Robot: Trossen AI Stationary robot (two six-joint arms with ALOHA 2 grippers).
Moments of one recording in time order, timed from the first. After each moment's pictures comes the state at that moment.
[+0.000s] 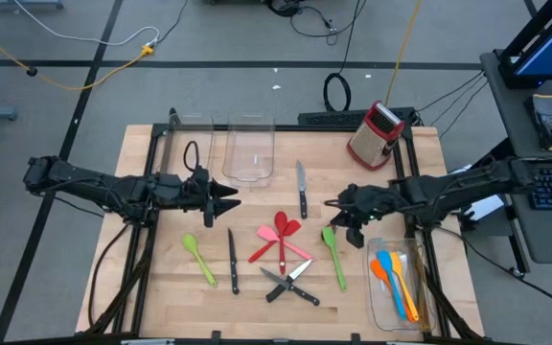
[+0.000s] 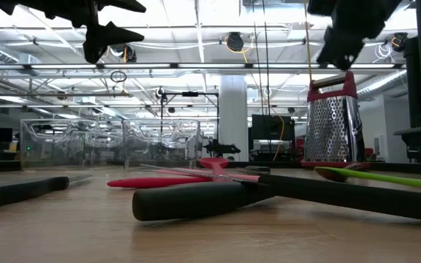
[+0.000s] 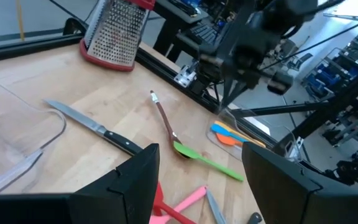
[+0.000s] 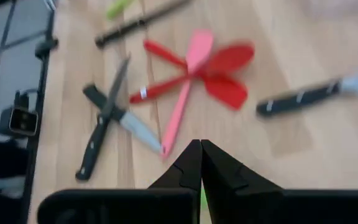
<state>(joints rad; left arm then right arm) -0.14 0.88 0.57 0.10 -0.25 -0.61 0.15 1.07 0.81 -0.50 -0.03 0.45</state>
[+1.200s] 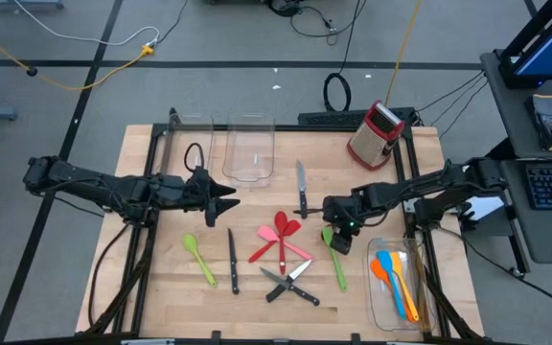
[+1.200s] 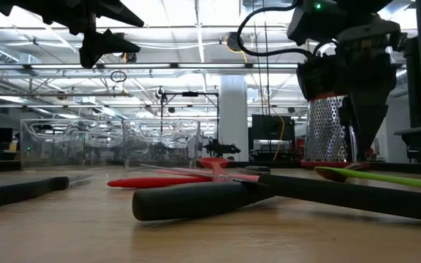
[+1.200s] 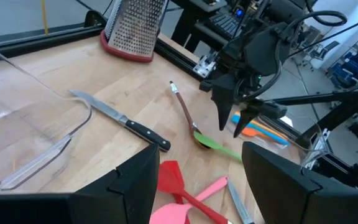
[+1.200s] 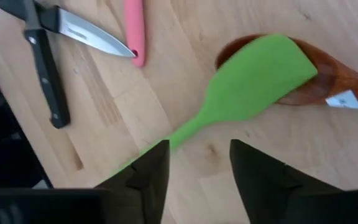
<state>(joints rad) -0.14 0.88 0.57 0.02 -0.29 -0.61 0.07 1.44 0.81 -0.59 -0.37 0.66</state>
